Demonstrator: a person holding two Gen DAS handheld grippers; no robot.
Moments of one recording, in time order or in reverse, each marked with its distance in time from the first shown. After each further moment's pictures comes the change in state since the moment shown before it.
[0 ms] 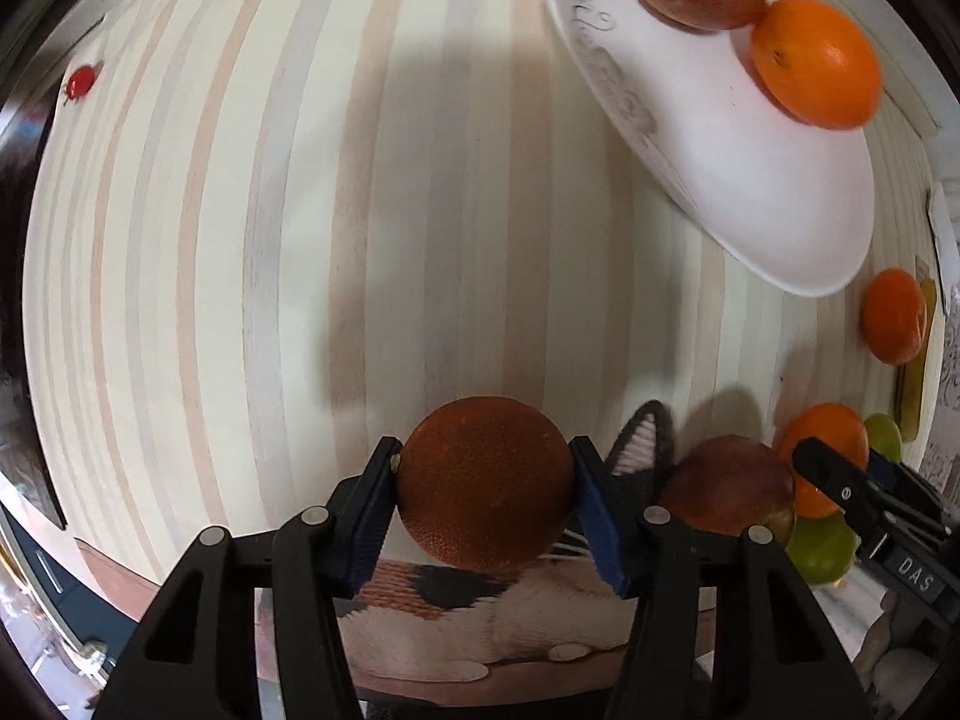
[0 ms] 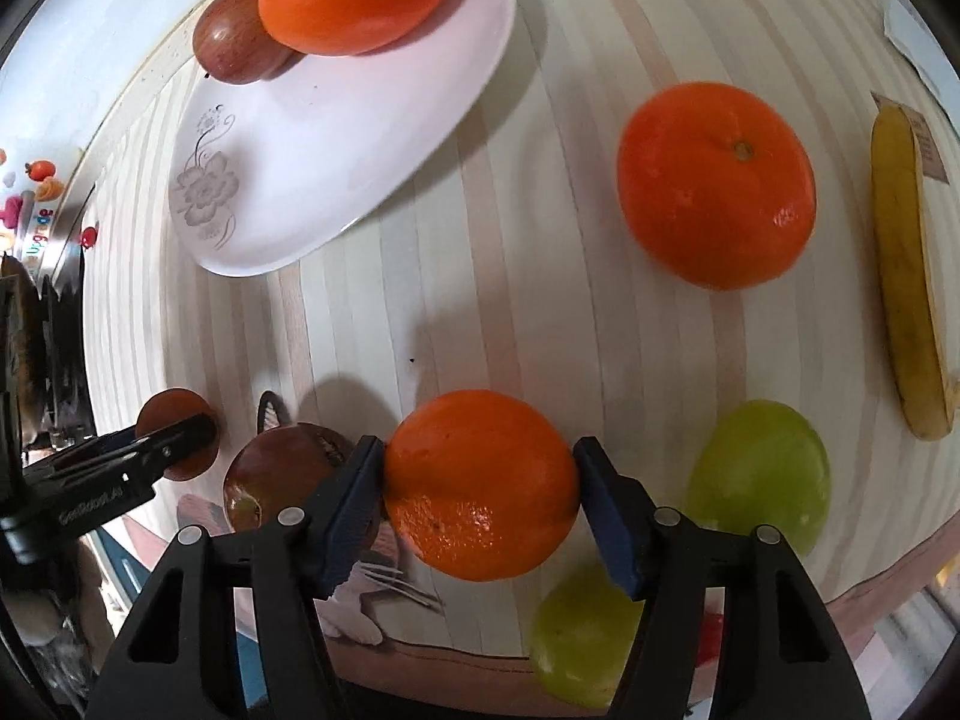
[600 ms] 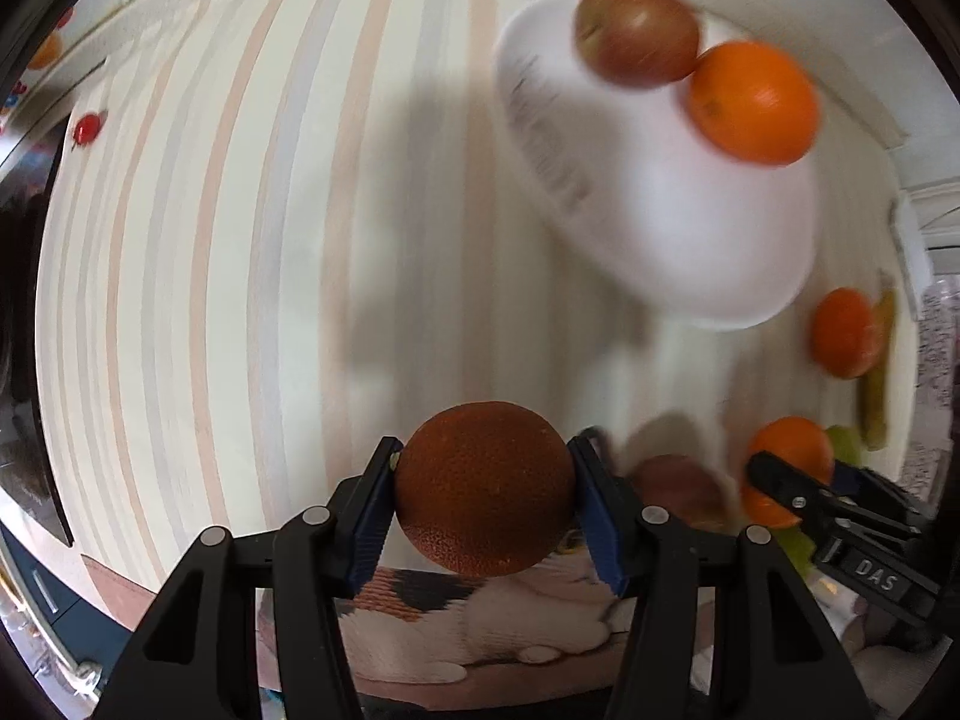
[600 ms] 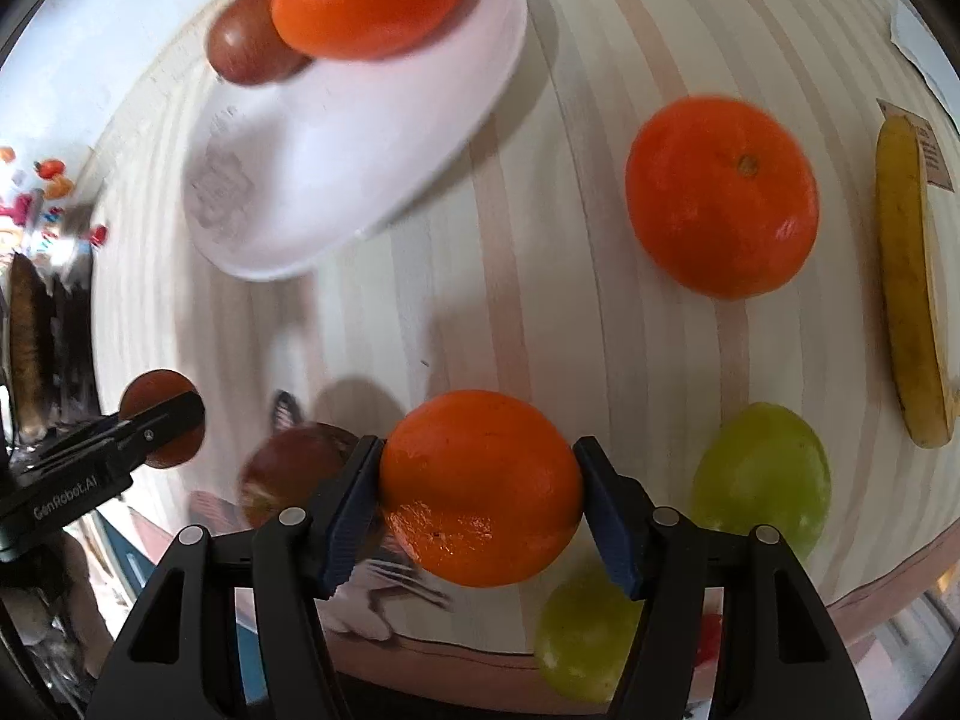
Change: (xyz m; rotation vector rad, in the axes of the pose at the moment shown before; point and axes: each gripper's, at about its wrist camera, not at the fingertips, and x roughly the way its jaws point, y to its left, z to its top) left arm -0.050 -0.018 0.007 0.039 -0.088 -0.039; right arm -0.015 0.009 0.007 0.010 -0.018 0.070
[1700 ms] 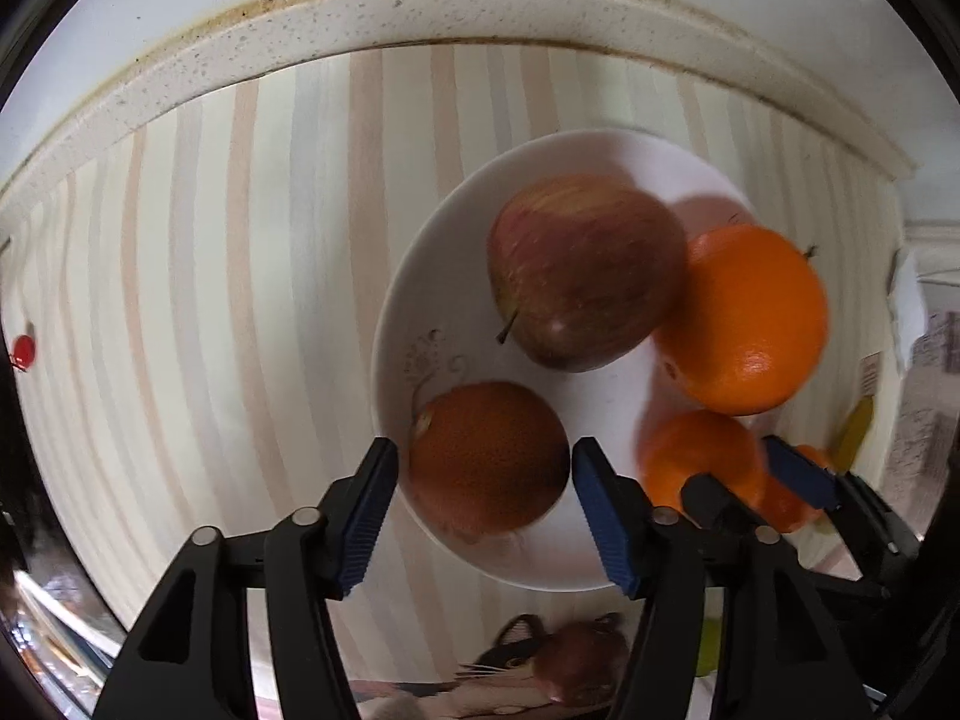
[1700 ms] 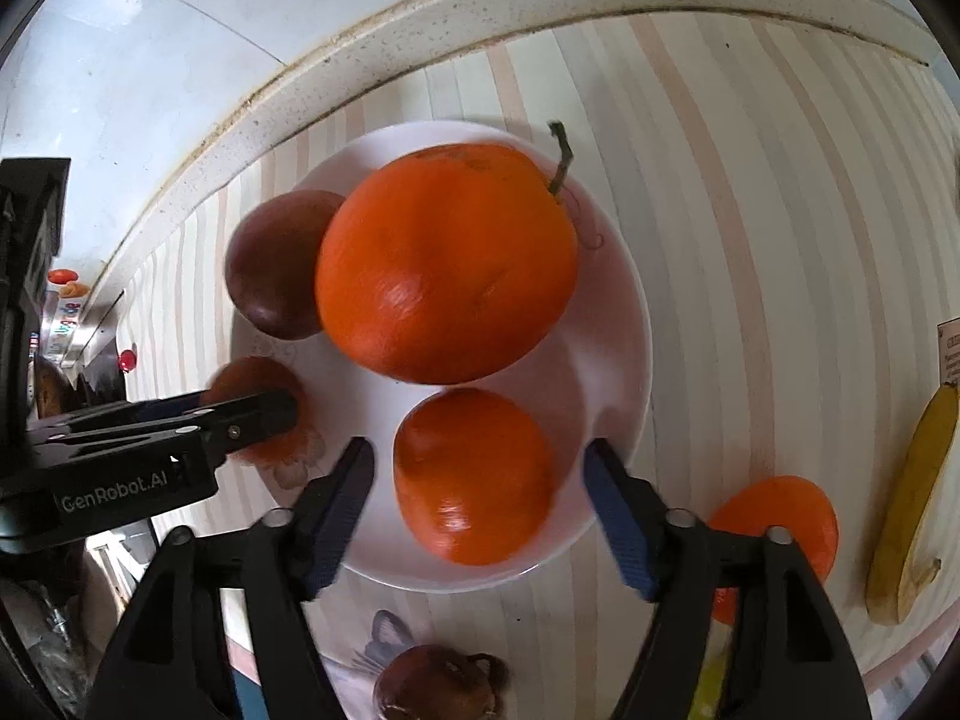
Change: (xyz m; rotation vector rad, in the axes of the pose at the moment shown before) left arm 0.010 -0.026 0.138 0.081 0.109 -0.007; right arm -0.012 0.026 0.129 0.013 -0.075 0.005
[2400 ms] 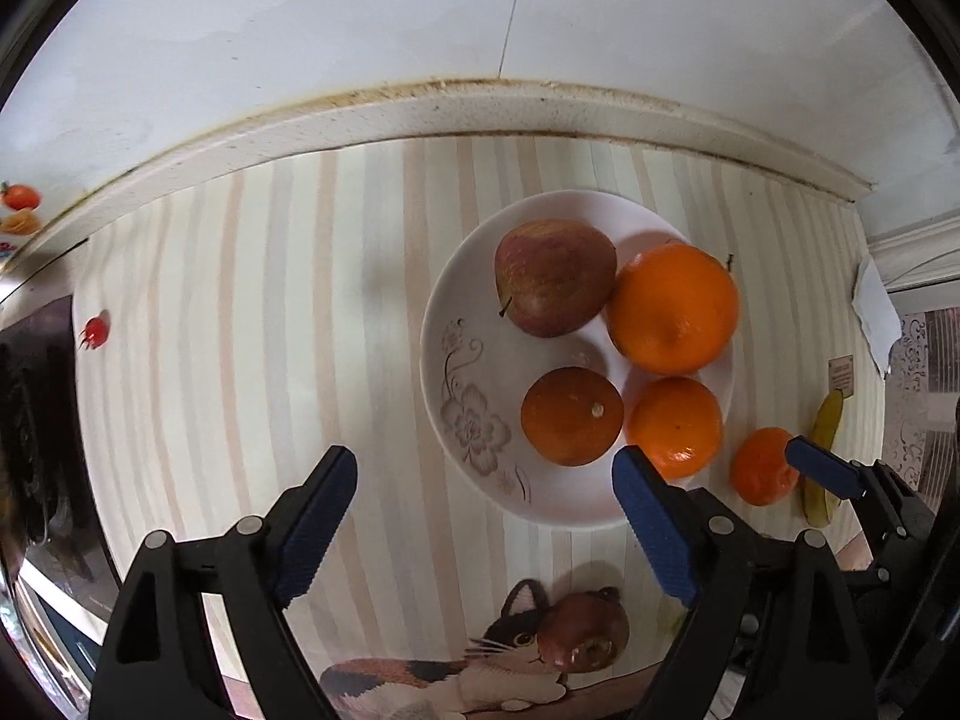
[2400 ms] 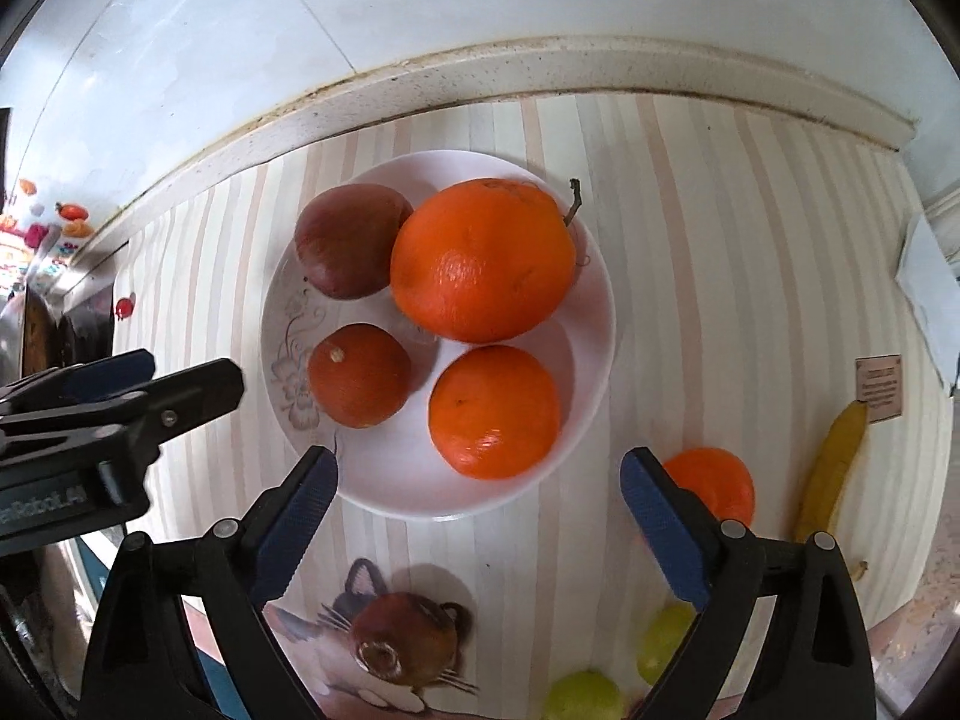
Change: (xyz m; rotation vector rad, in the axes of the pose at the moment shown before) left arm -0.068 0.000 -0.052 -0.001 -0.212 0.052; right arm -0.058 0.033 -0.045 -0.149 -0.067 -0.126
